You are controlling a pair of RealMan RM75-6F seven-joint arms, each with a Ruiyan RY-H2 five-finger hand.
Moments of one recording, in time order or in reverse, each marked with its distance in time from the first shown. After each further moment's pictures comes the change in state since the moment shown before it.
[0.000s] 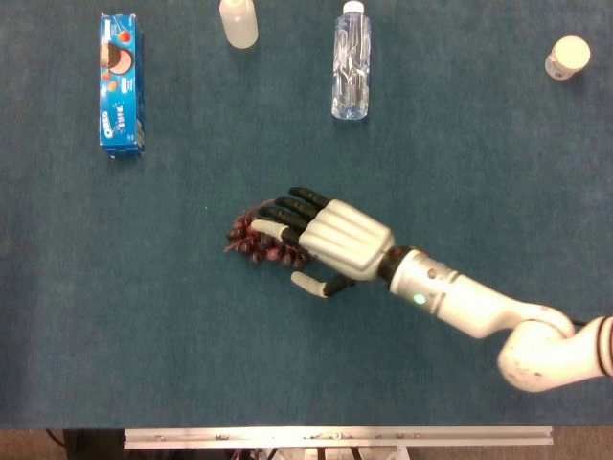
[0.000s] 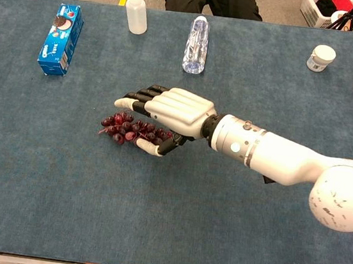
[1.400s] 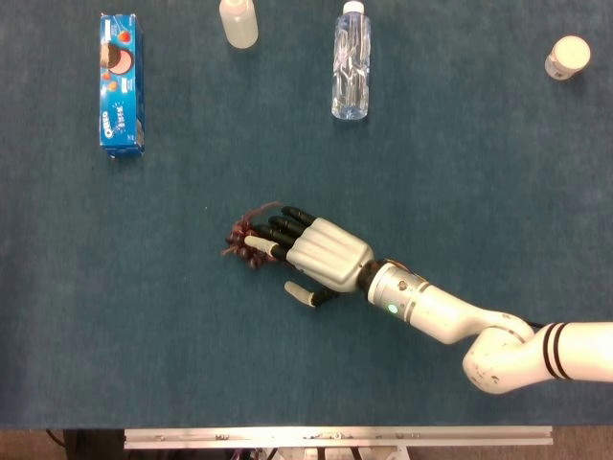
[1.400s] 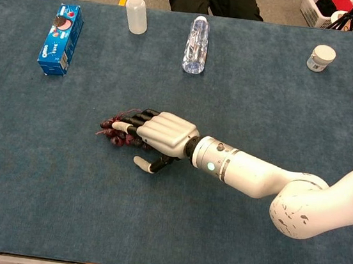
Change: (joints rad) left arm 0.007 0.020 -0.003 -0.005 -0.019 -0.022 -0.014; right arm 0.053 -0.189 -0.086 0.253 0.034 0.007 0.003
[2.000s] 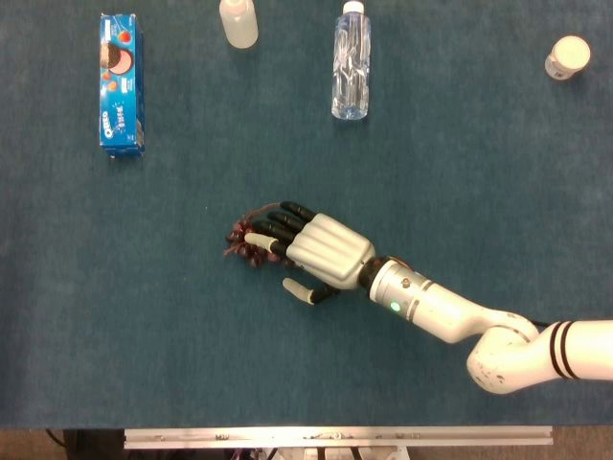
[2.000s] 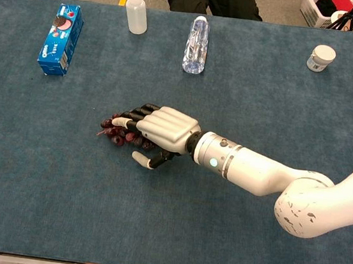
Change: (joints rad) left arm -0.004 0.000 -0.002 -0.003 -0.004 -0.010 0.004; right arm 0.003 0.031 0.008 -0.051 0.012 0.014 -0.001
